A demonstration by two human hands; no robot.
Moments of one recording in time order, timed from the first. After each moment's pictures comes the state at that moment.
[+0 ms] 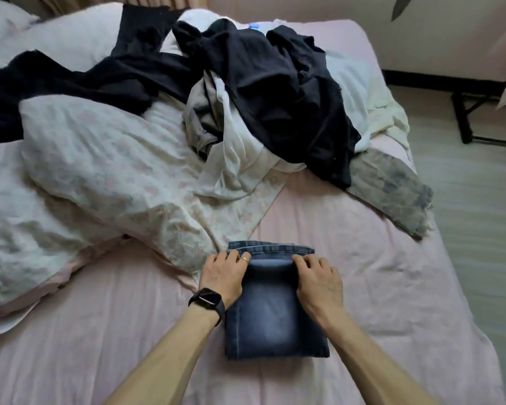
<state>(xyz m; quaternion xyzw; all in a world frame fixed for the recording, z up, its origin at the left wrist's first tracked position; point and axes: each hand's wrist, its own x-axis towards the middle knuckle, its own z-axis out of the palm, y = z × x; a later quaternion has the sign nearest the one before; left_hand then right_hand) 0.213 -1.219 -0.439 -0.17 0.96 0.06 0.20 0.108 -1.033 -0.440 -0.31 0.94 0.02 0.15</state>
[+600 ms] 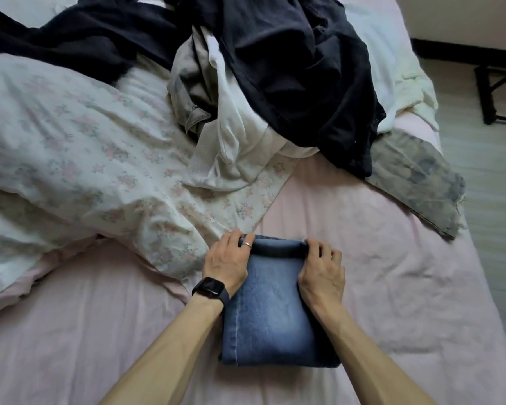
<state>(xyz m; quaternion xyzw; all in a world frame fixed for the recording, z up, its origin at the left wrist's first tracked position) 0.165 -1.243 -0.518 -0.20 0.96 0.12 0.11 0.082 -1.068 -0.528 -0.18 0.98 -0.09 0.09</state>
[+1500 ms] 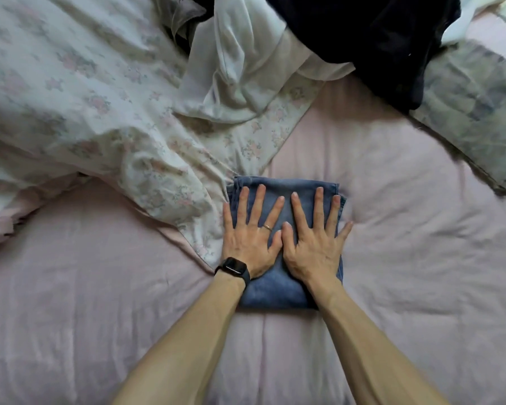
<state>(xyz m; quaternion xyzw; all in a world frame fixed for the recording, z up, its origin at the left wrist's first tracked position) 0.198 -1.175 -0.598 -0.22 0.97 0.09 0.07 0.119 -1.051 -0.594 -0.25 0.96 -0.07 0.11</state>
